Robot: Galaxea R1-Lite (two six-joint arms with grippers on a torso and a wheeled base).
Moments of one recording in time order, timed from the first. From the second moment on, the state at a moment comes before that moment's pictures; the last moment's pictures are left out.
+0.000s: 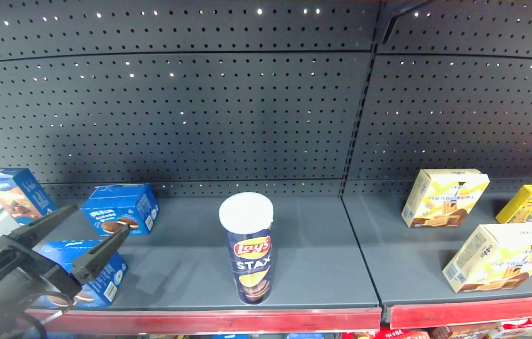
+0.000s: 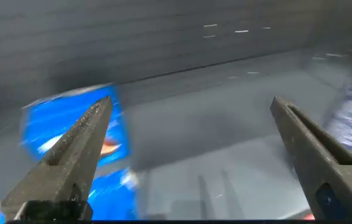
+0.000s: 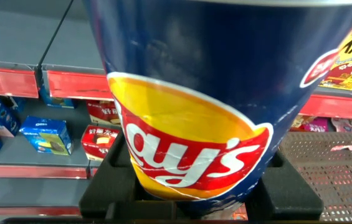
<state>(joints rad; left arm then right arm) 0.02 1.37 -0.01 -1.47 -0.34 -0.02 -0.15 0.10 -0.21 0.23 0.08 -0.18</state>
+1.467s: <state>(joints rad) 0.11 0.11 -0.01 -0.05 0.12 0.00 -0.15 0.10 -0.21 0.19 0.08 -0.18</state>
